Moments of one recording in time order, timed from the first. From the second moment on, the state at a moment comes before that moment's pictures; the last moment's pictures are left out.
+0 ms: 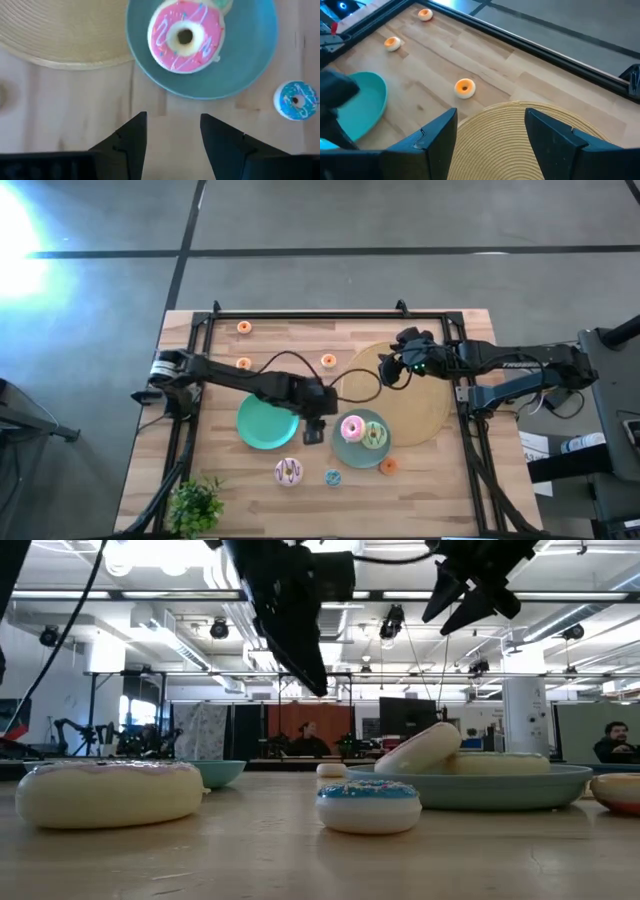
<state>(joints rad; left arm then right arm) -0.09 1.80 1.43 -0.66 -0.05 -0.13 -0.05 1.11 1.00 -0.67 0.52 0.70</state>
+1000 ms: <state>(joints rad) -0.41 1.60 0.96 -0.37 0.00 -0.08 0.13 1.12 0.98 -0.57 0.58 0.86</state>
